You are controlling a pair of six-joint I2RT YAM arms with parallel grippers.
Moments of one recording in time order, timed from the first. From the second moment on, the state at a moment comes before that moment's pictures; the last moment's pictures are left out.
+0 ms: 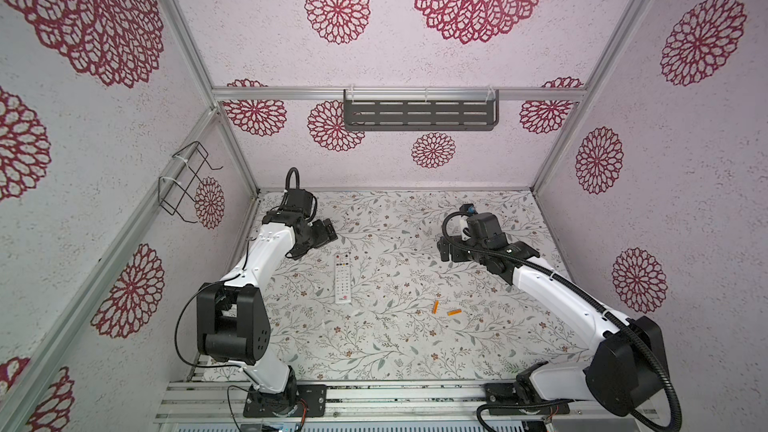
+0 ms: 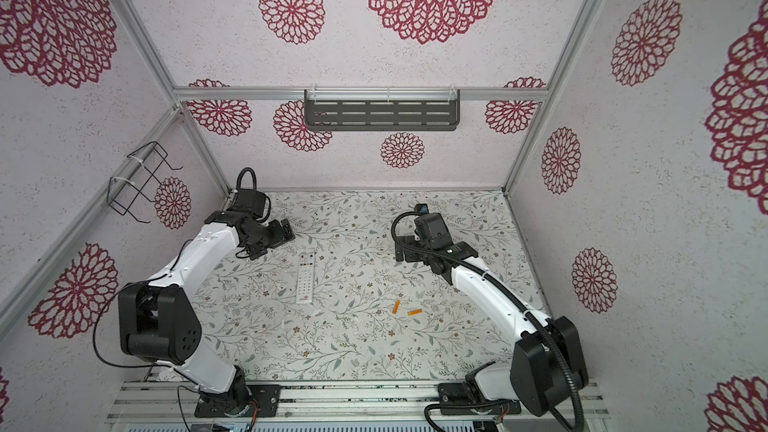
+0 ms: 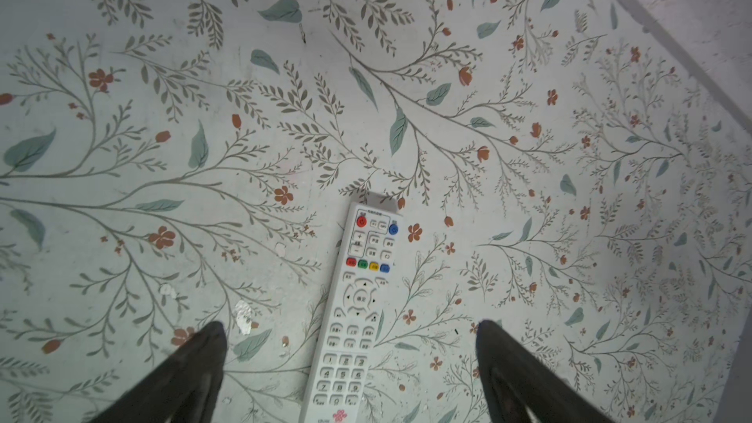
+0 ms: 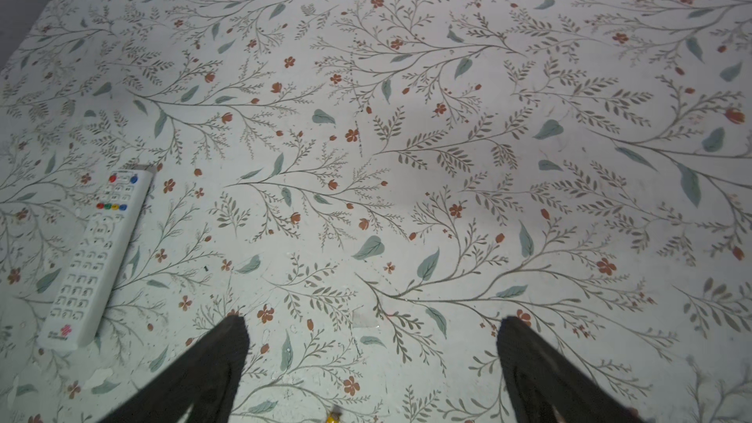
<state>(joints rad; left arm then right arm) -0.12 1.67 1.37 -0.85 0.05 -0.57 0.48 1.36 1.08 -0.47 0.05 0.27</state>
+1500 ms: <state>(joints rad) -0.29 2.10 1.51 -0.97 -0.02 -0.57 0.59 1.46 1.11 -0.52 -0.02 0.32</state>
